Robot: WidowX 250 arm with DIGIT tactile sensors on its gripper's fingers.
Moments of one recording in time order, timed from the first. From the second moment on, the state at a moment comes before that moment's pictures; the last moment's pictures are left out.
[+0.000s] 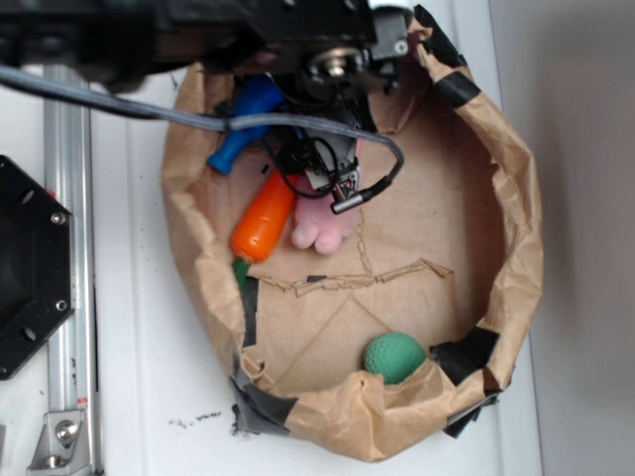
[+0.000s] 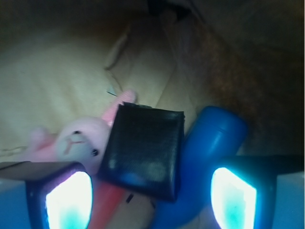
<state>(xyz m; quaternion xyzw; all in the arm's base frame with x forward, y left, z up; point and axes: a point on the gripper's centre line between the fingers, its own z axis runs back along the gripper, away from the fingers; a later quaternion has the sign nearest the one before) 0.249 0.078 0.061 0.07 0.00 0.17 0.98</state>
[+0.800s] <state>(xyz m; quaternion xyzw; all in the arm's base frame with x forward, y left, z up) 0.260 0.083 0.052 0.07 0.00 0.18 0.98</state>
